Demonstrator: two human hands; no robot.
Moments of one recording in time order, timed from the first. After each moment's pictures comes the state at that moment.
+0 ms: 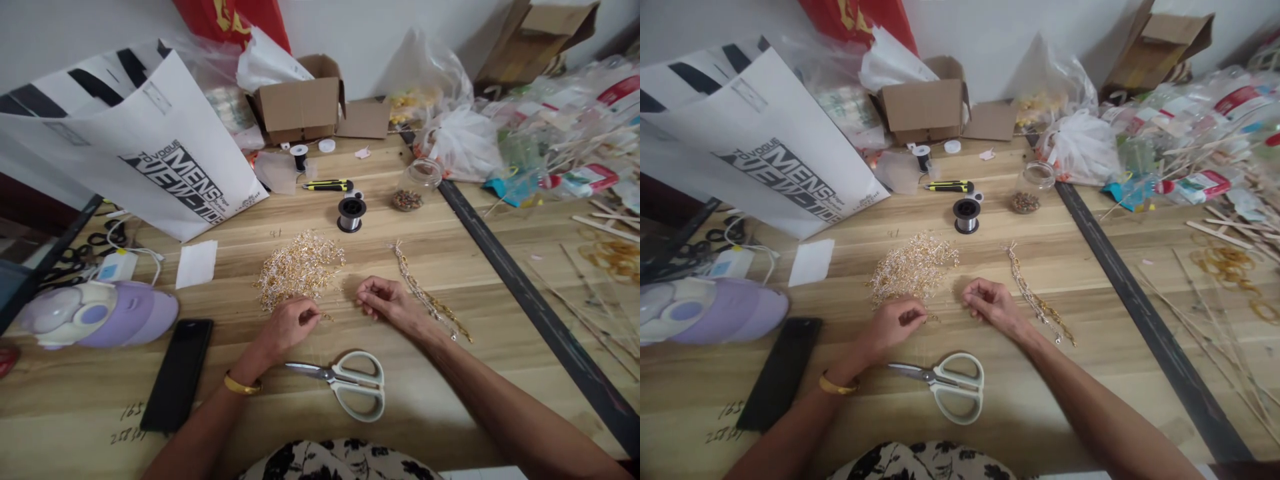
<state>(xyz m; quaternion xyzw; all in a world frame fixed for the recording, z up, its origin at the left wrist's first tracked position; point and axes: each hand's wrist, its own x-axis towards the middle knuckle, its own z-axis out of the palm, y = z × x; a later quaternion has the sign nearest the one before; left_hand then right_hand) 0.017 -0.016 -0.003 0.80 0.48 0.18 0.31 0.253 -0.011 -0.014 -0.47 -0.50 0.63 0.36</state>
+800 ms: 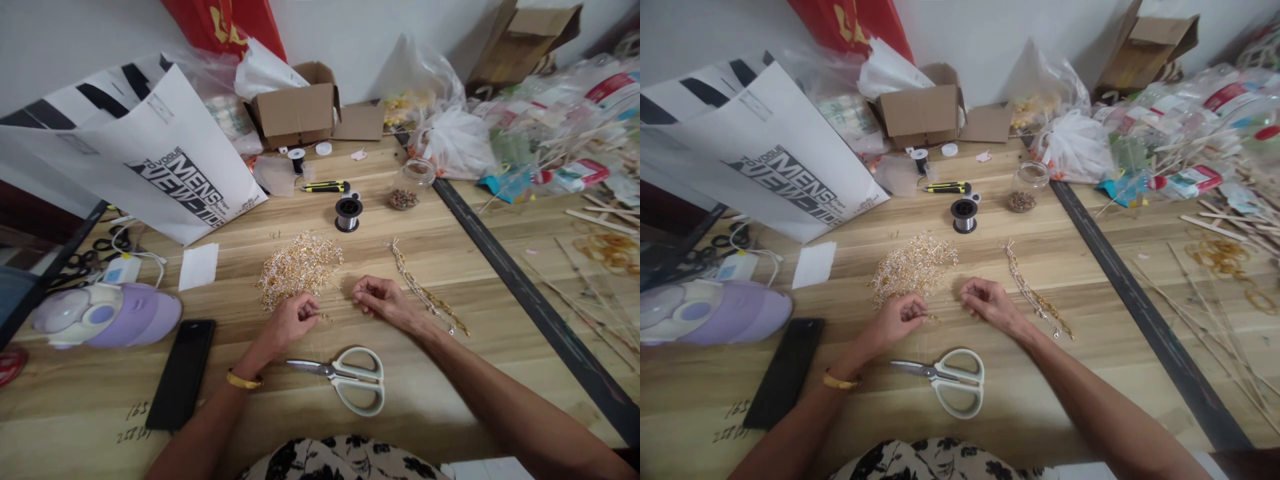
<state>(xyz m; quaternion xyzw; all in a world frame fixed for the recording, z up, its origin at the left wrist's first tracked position) 0.017 -0.015 -0.006 0.69 0.52 0.18 0.48 0.250 -0.011 -0.017 -0.45 -0.54 0.62 0.36</state>
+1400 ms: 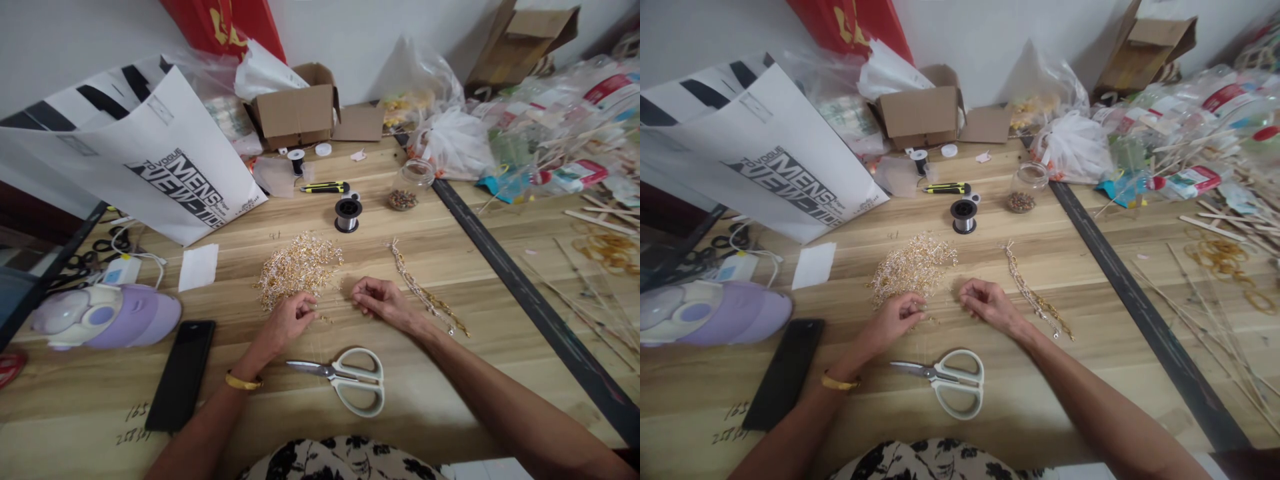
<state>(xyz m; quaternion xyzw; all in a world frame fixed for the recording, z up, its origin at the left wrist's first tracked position) 0.015 -0.014 -0.007 0.69 0.54 0.18 0.44 0.252 -0.011 -0.020 -0.45 -0.54 0.62 0.35</state>
